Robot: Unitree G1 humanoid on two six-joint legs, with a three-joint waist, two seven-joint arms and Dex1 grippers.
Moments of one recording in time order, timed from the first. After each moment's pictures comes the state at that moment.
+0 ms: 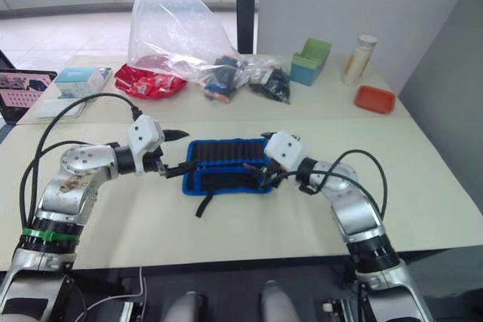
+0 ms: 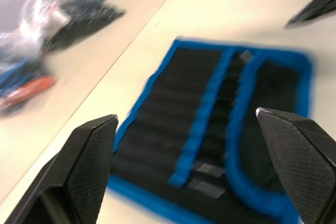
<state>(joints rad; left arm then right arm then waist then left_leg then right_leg) -0.50 0.61 -0.03 0.00 -0.25 0.31 -1.01 -0.47 -0.44 0.18 -0.13 0.09 0.26 0.74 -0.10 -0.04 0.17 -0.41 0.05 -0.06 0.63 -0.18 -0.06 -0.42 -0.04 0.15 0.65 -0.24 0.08</state>
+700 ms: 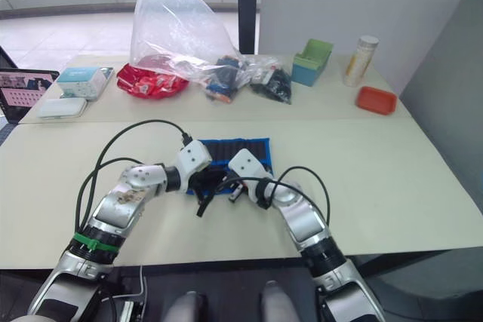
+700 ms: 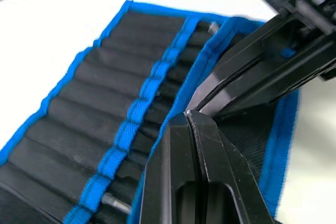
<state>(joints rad) -0.51 0.45 -0.24 0.07 -0.04 0.42 -0.77 -0.49 -0.20 0.33 0.09 -0.04 0.41 0.52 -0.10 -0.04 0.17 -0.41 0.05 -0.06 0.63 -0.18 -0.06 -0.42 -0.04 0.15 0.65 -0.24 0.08</state>
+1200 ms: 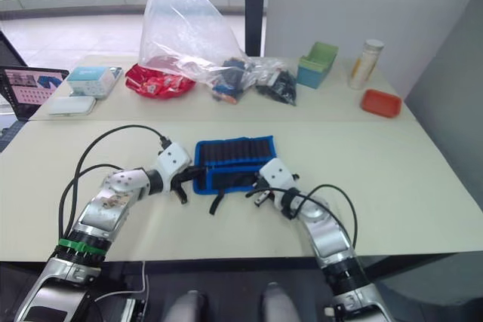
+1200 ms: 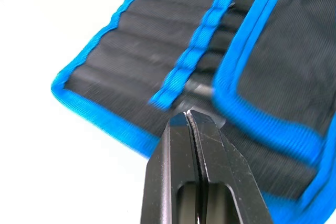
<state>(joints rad) -0.47 0.51 -0.15 0.16 -0.04 0.30 -0.77 -0.33 -0.28 0.21 0.07 0.00 0.24 0.47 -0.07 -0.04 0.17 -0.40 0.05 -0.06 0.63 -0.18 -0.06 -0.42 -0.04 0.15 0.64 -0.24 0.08</state>
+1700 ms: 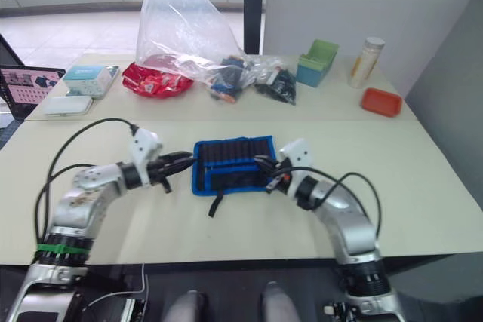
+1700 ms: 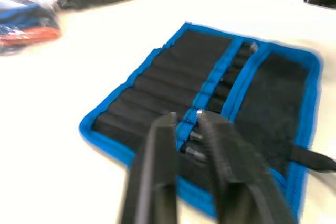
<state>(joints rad) -0.40 0.61 0.07 0.10 -0.35 0.33 -0.99 -0.32 -0.42 0.00 -0.20 0.41 0.52 0.69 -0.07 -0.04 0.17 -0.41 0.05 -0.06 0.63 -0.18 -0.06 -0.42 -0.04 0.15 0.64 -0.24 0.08</state>
